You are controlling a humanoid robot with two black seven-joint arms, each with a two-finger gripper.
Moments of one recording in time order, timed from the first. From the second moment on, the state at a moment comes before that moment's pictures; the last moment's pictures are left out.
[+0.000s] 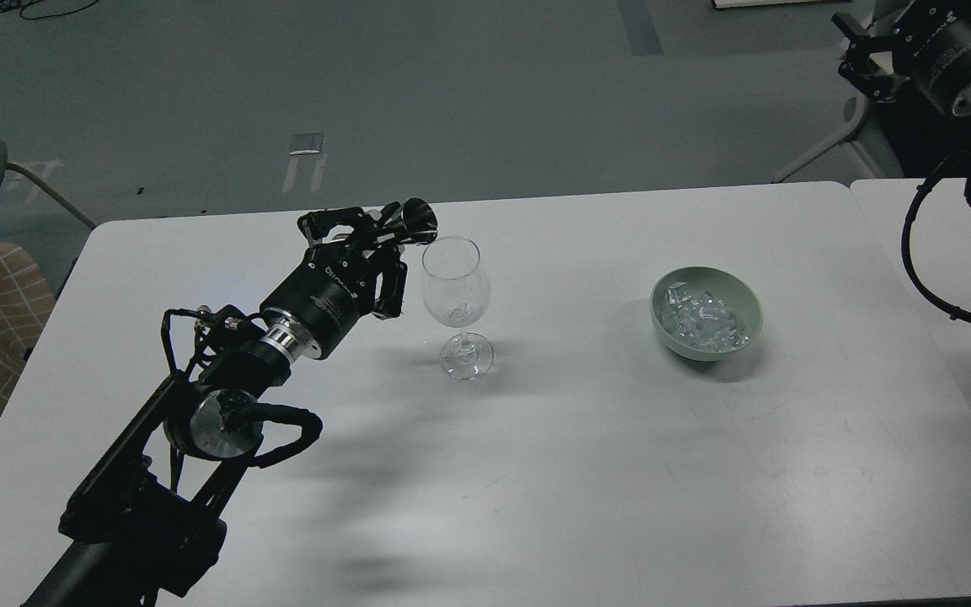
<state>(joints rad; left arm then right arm) -0.29 0.18 -1.15 -1.41 0.42 -0.09 0.07 0.90 -0.41 1.29 0.60 -0.55 0.49 -0.01</state>
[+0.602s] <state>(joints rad) -0.29 0.18 -1.15 -1.41 0.51 -0.09 0.07 0.90 -0.41 1.30 0.60 -0.55 0.49 -0.01</state>
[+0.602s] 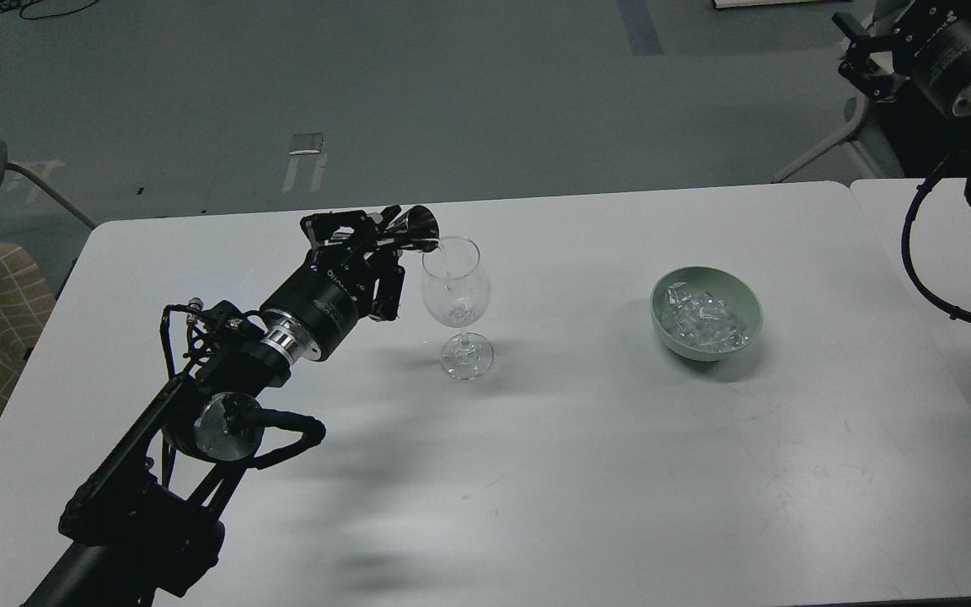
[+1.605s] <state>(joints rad) -0.33 0.18 -1.15 -1.40 0.68 -0.10 0.07 0.90 -0.41 1.30 0.60 -0.55 0.49 -0.01</state>
